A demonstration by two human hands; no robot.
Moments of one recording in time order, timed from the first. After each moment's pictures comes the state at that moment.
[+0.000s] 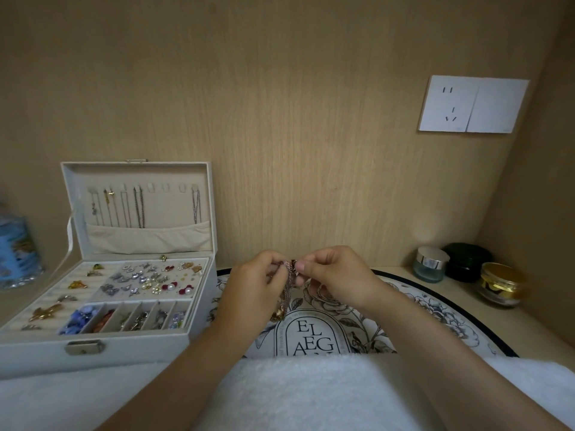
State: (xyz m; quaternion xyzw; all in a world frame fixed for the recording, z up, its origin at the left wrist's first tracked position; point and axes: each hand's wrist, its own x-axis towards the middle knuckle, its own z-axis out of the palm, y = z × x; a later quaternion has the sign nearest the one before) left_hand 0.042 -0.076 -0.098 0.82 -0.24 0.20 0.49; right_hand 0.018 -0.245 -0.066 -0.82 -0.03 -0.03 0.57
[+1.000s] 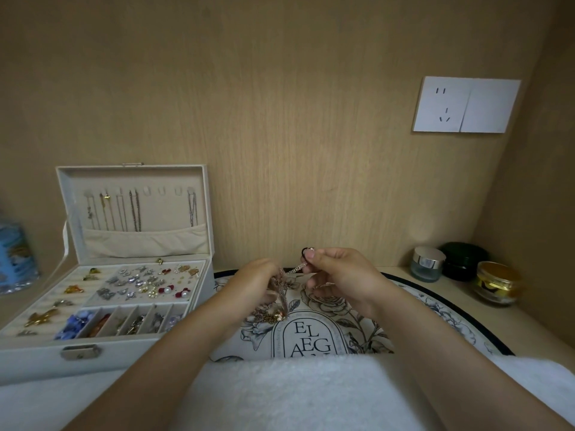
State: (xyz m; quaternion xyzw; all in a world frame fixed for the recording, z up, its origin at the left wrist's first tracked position) left_hand 0.058 -0.073 -0.083 0.76 -0.13 -0.13 0.62; right_hand 0.024 -0.256 -0.071 -0.71 0.03 -0.01 0.70
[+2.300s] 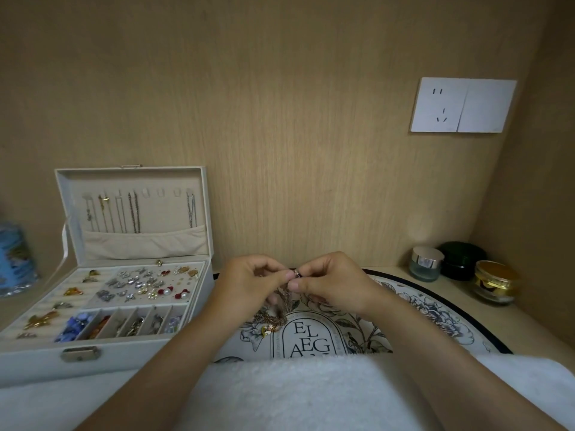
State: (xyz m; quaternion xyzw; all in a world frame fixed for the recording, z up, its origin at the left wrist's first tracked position) left_hand 0.049 -0.070 -0.084 0.78 -0.20 0.03 0.60; right_hand 0.021 -0.256 -0.077 -0.83 -0.09 0.00 0.56
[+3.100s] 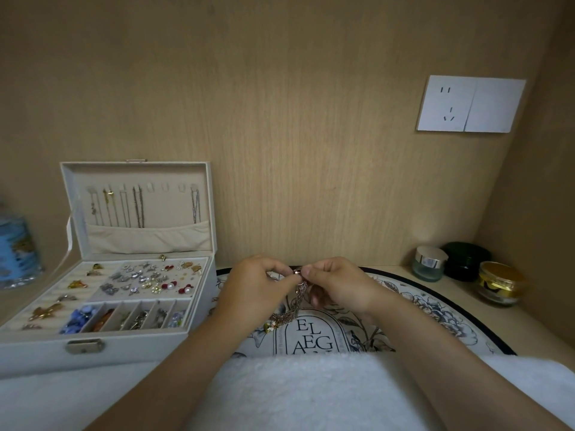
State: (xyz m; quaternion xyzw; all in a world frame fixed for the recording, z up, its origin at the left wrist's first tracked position) left_hand 0.045 -0.077 -0.092 0.85 -0.18 0.12 0.48; right_hand 0.021 -0.253 -0.082 -0.81 -0.02 0.04 0.58
